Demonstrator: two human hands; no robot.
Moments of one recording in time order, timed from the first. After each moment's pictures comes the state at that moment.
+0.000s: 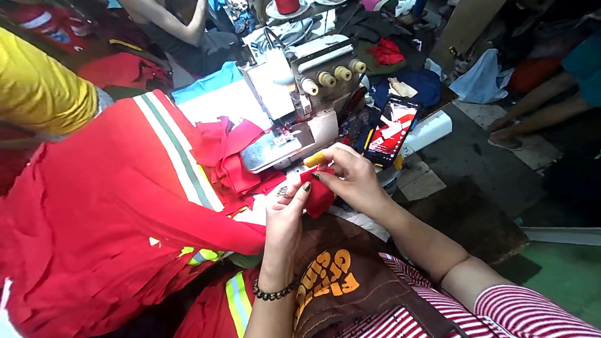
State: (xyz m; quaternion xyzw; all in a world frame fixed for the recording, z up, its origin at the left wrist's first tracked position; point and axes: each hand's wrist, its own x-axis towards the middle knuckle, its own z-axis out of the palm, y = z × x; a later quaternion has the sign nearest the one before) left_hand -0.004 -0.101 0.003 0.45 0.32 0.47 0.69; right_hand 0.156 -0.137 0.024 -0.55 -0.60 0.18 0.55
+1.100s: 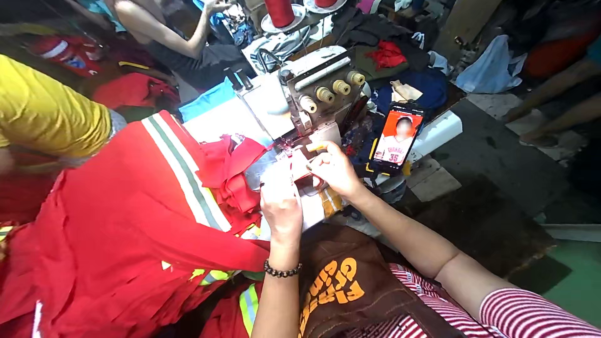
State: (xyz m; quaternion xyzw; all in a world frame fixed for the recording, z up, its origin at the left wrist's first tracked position) left_hand 0.013 -0.036 -0.035 0.82 0.42 0.38 -0.09; right_hand 0.159 -0.068 -0.032 -0.52 -0.38 0.44 0.63
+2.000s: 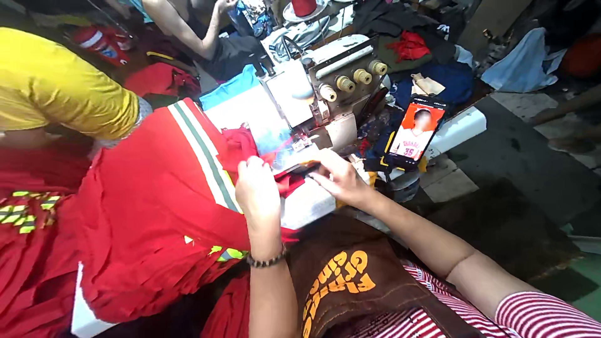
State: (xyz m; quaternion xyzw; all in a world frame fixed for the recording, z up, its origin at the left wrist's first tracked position) left_hand -0.035 -0.013 0.022 0.75 0.63 0.19 0.08; right_hand 0.140 -0.076 -0.036 -0.48 -0.65 0.19 0.56
